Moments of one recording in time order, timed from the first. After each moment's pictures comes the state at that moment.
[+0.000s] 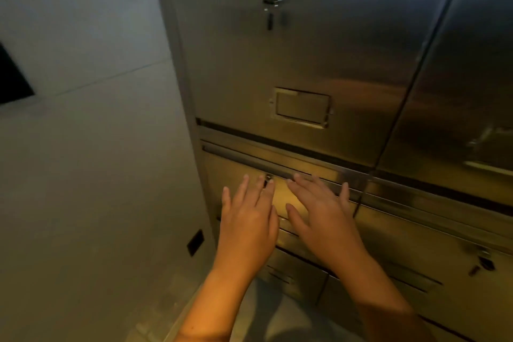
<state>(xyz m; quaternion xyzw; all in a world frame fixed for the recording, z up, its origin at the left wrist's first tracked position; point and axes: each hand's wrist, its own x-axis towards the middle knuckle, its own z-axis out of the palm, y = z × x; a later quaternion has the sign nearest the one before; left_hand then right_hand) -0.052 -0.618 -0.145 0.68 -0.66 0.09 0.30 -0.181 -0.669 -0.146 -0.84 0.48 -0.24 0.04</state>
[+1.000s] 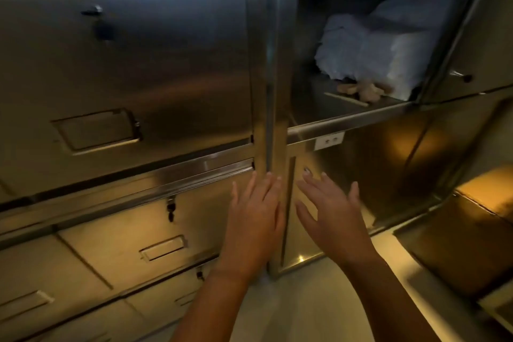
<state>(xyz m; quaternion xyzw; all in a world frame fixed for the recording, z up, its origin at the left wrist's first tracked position) -0.545 -0.527 -0.144 0.28 -0.91 -0.08 0.28 -0.664 -0.445 -0.139 -0.53 0.81 -0.24 -0.07</state>
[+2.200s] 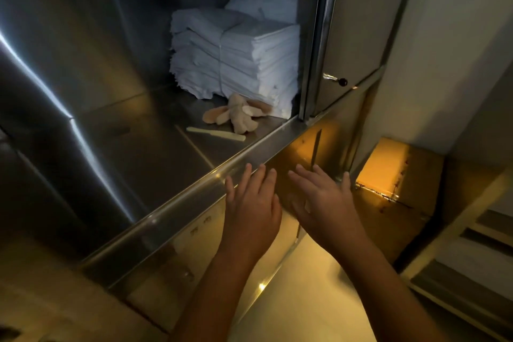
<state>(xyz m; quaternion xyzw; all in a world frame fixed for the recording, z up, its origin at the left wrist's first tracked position) -0.950 -0.601 -0.164 0.10 -0.96 -0.12 0.23 -1.013 -0.476 -0.149 -0.35 0.91 -0.18 -0.10</state>
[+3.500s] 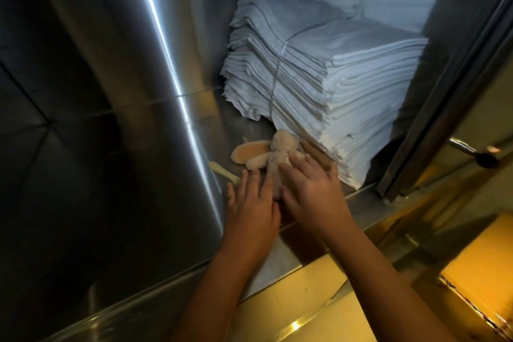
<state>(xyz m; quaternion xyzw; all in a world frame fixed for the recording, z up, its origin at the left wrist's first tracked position) -1.132 -0.728 -0.186 0.32 -0.93 -0.08 0.16 -1.242 -0.657 -0.163 -0.54 0.81 -0.19 -0.10</state>
